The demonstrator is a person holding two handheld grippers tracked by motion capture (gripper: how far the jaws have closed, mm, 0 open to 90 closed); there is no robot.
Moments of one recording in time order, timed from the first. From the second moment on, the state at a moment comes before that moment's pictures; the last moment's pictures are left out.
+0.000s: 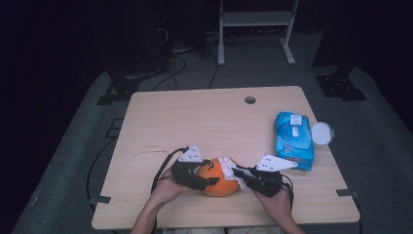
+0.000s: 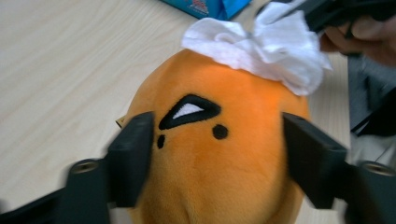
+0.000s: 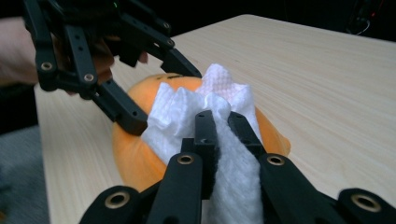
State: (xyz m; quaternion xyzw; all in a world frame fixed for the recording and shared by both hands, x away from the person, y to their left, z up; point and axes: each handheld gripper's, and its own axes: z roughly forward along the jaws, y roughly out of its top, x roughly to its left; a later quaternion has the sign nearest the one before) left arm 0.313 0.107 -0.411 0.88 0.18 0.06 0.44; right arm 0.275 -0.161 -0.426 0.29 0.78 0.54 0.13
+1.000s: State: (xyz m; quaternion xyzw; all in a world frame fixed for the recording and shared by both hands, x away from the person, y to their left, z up) left arm 0.318 0.118 -0.412 0.87 0.22 0.05 0.44; right arm 0.277 -0.160 -0.432 0.29 0.79 0.53 0.11
